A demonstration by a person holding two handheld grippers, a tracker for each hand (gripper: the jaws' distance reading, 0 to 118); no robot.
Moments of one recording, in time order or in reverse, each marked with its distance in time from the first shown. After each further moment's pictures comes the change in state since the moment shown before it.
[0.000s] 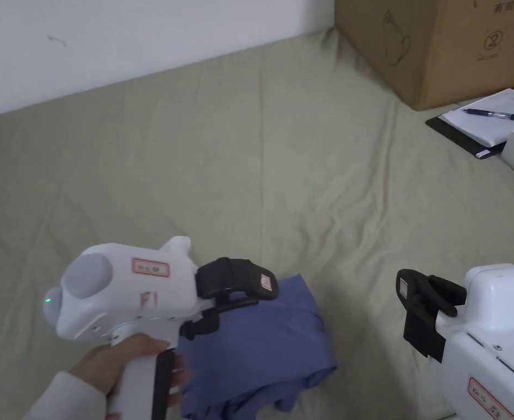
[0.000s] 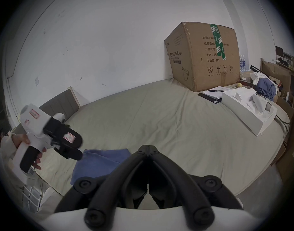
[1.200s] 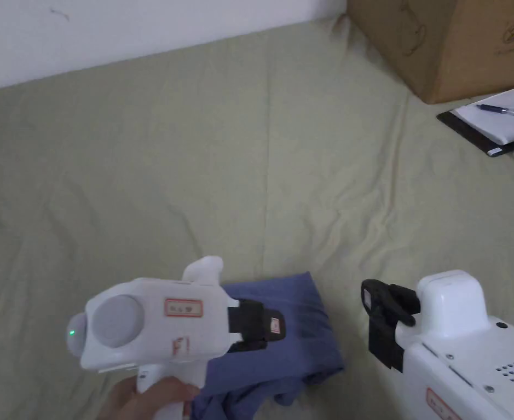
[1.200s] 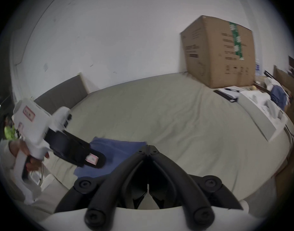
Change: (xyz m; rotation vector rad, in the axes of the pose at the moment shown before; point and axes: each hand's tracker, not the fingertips) left arm -0.006 -0.045 -0.017 0.026 -0.020 -0.073; right arm -0.034 -0.009 -0.025 -0.091 0.110 0.118
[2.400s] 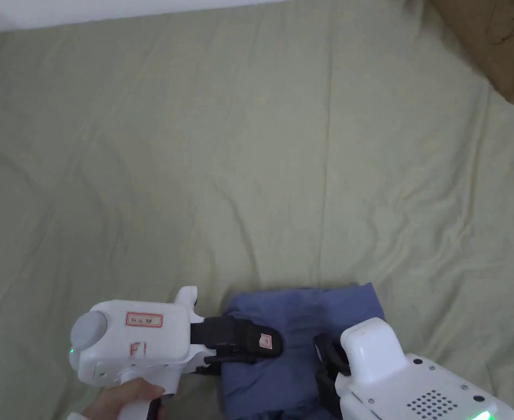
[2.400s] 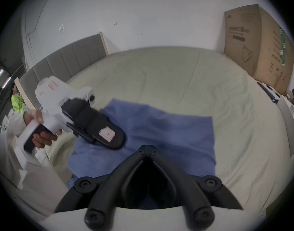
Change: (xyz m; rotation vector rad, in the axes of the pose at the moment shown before) left arm -0.177 0.019 -0.028 -0.121 -0.333 0.362; right arm -0.075 -0.037 -0.107 -0.254 0.127 0.166
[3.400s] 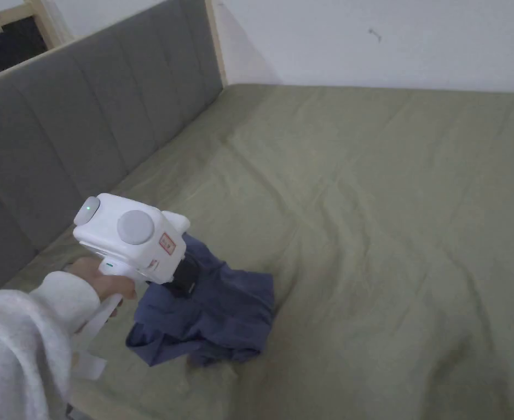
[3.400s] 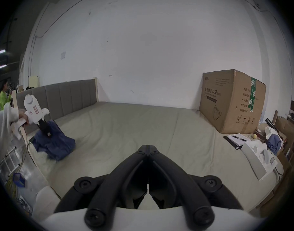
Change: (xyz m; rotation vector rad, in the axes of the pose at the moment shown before) left arm 0.009 0.006 0.358 0.294 1.214 -0.304; right arm -0.092 0.067 0.114 0.458 -0.235 0.098
